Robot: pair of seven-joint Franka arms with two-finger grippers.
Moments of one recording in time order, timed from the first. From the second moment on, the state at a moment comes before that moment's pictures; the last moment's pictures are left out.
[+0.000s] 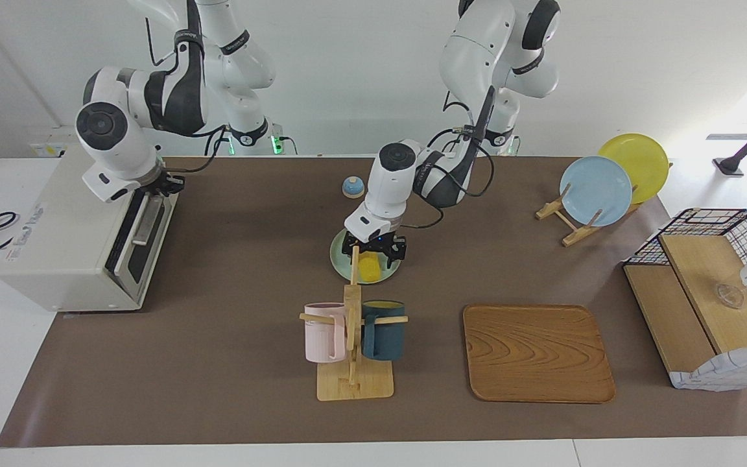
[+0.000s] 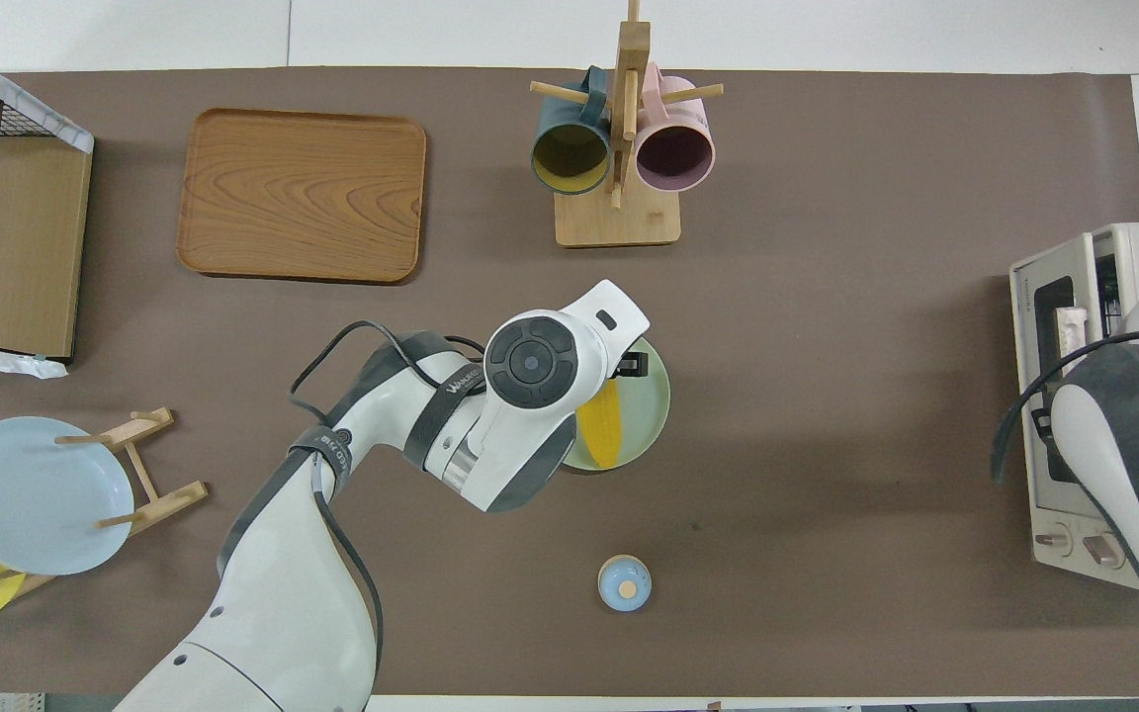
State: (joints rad) left arm -0.73 0.46 -0.04 -1.83 -0.06 2.48 -0.59; right arm -0.21 -0.04 0.09 -2.04 -0.26 1.61 -0.06
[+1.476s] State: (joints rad) left arm -0.30 0.48 0.01 -1.54 -0.06 2.18 -0.31; right arm -0.15 -0.04 0.11 -1.71 -0.07 1.53 -0.12
